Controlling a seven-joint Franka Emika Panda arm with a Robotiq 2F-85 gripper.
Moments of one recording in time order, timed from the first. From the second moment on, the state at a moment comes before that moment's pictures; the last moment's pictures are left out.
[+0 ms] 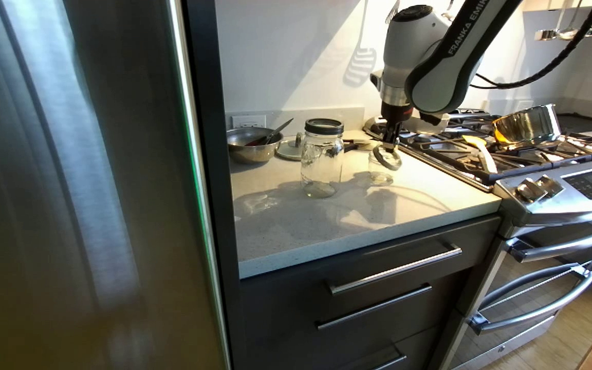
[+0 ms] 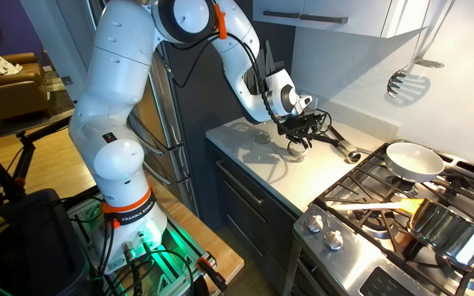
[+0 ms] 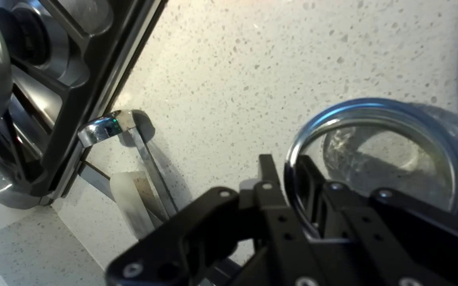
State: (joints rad) arm -0.04 0.52 -0.25 -2.02 -0.71 2.86 -0.15
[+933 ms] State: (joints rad) arm -0.04 0.52 -0.25 -2.02 -0.71 2.87 -0.12
